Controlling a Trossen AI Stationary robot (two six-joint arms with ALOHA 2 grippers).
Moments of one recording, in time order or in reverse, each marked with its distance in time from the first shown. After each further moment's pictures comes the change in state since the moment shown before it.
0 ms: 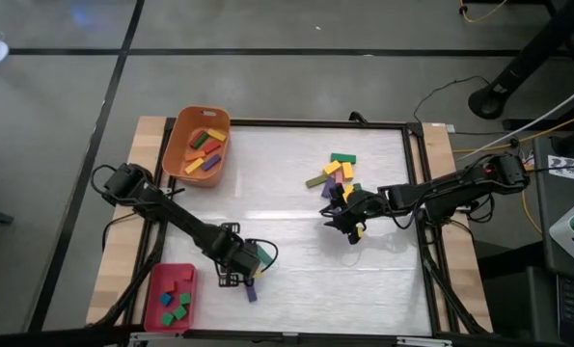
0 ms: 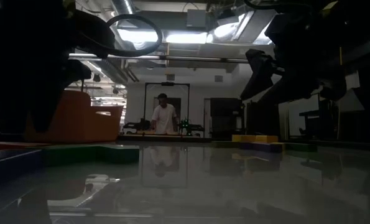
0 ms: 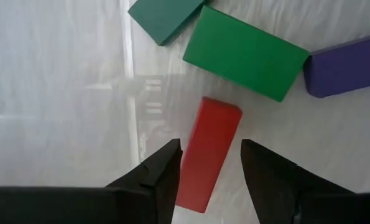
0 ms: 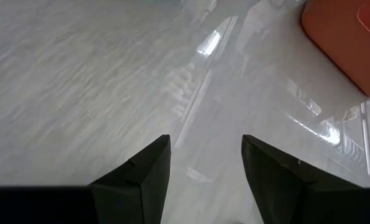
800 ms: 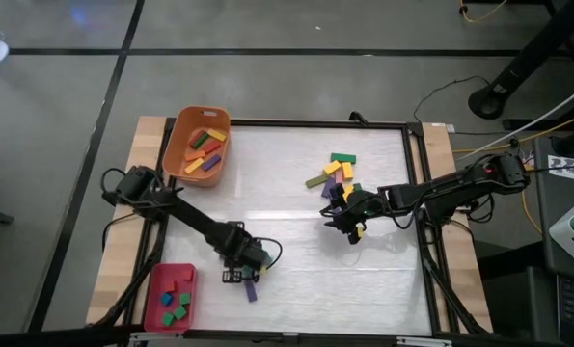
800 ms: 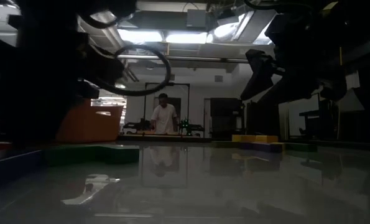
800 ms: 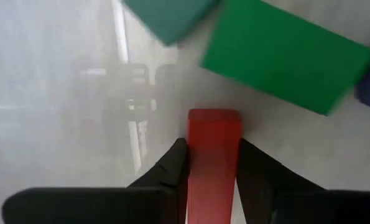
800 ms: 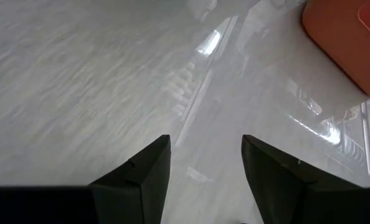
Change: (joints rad) left arm 0.078 0.088 0.000 0.014 0.053 0.096; right arm 0.000 0.000 0.000 -0.002 0.000 0.000
